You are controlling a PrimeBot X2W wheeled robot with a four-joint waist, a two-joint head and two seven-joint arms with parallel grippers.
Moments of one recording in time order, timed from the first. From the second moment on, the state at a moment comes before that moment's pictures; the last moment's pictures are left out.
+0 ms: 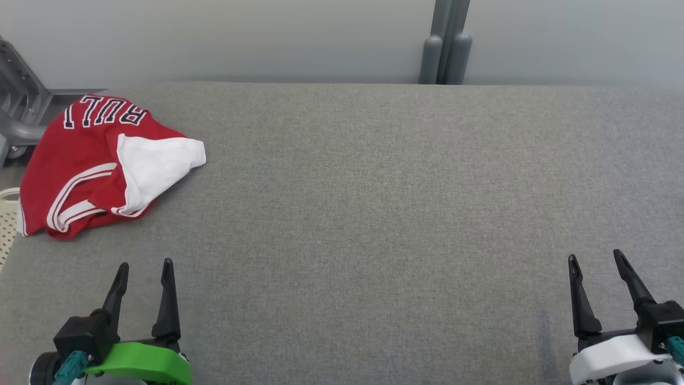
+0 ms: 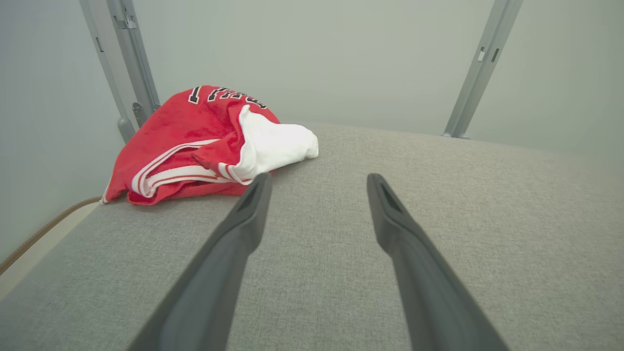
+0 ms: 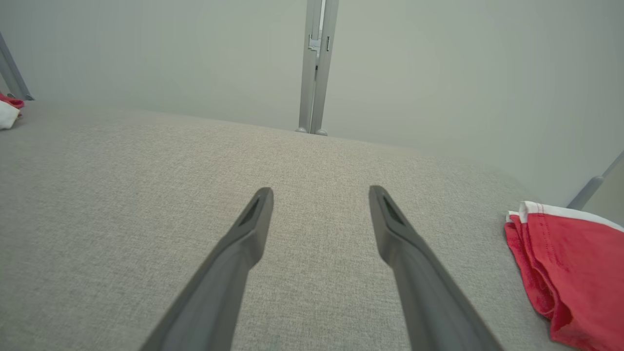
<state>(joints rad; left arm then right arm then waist) -0.01 0.30 -0.22 0.16 -0.48 0.08 -0.26 0.09 -0.11 -0.14 0.08 0.00 0.13 -0.26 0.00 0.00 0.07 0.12</state>
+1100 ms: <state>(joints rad) 0.06 0.24 -0.12 0.19 -0.42 0.03 -0.26 0.11 -0.08 -0.10 0.13 0.00 0.13 -0.26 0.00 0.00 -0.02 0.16</state>
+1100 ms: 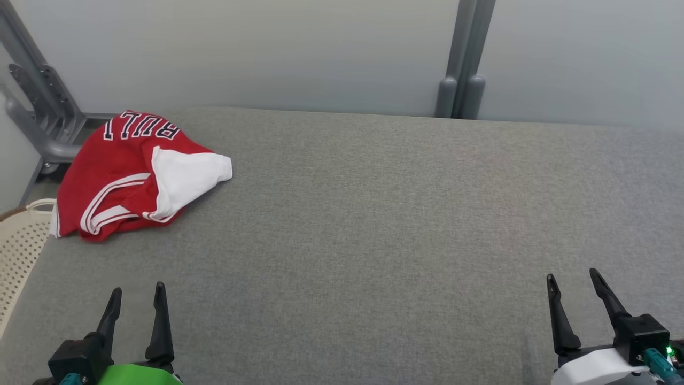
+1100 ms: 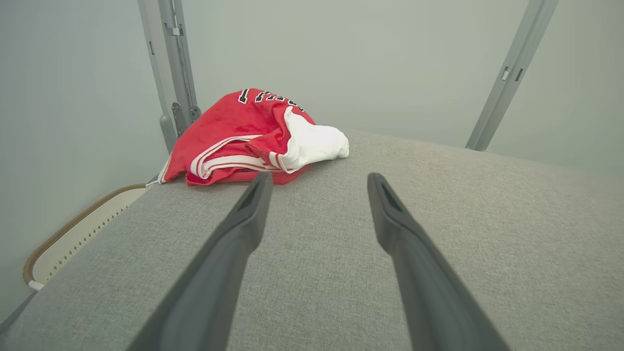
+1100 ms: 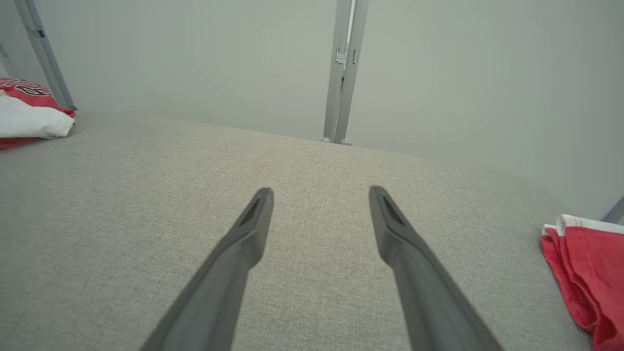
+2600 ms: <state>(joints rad) -0.66 0.27 -0.05 0.71 -0.89 -0.13 0.05 -0.09 -0.14 0.13 -0.08 0.02 0.13 -0.13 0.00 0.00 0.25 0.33</state>
